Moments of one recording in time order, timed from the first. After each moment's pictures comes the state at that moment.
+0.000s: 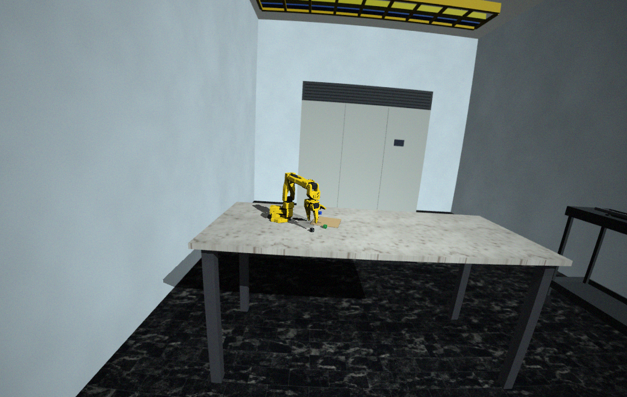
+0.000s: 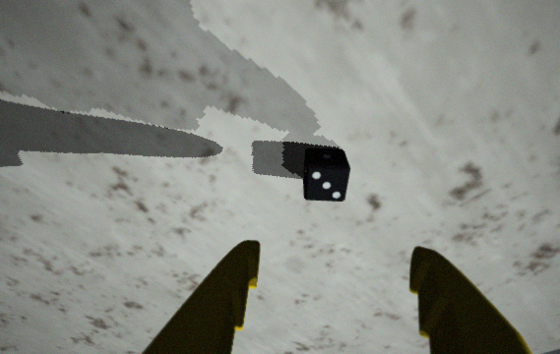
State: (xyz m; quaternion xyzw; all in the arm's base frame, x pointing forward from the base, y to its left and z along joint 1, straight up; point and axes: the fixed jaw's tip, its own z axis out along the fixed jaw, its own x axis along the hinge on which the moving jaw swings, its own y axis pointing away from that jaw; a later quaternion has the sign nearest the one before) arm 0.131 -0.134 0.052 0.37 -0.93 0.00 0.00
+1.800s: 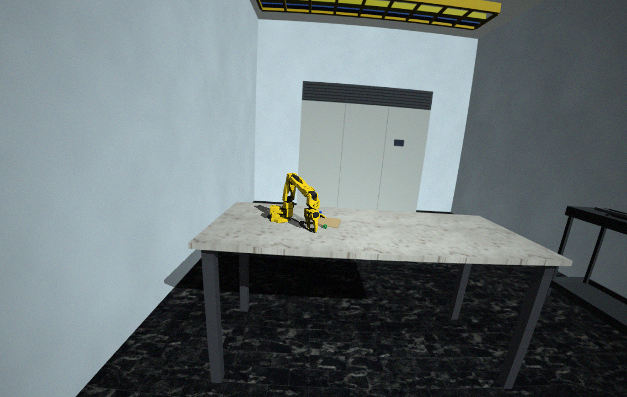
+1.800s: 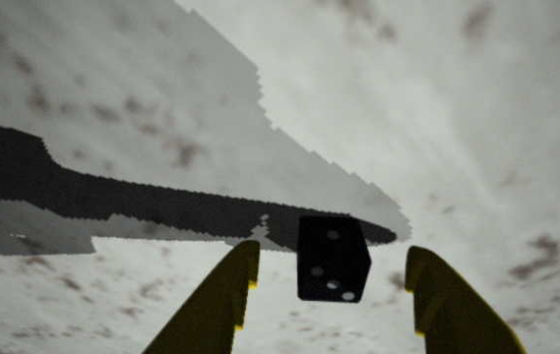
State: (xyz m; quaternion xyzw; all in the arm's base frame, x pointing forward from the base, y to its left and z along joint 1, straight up) arm 0.133 -0.136 0.009 0.37 -0.93 0.00 0.00
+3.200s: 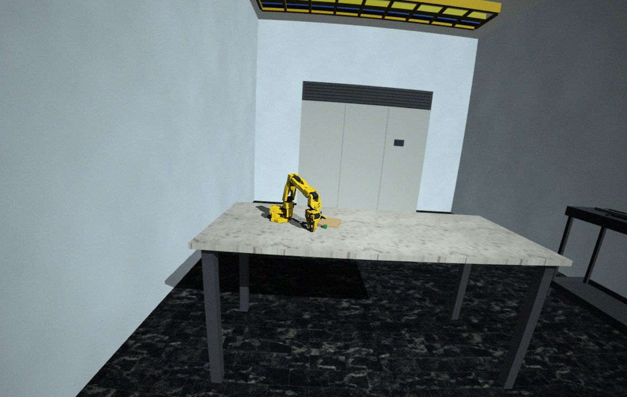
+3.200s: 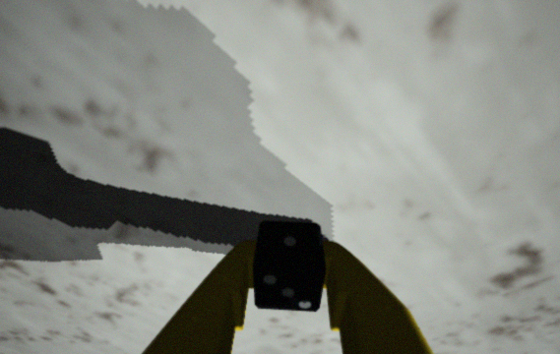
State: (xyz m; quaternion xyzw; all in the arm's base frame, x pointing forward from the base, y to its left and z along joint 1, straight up) arm 0.138 -0.141 0.006 0.37 -0.93 0.00 0.00
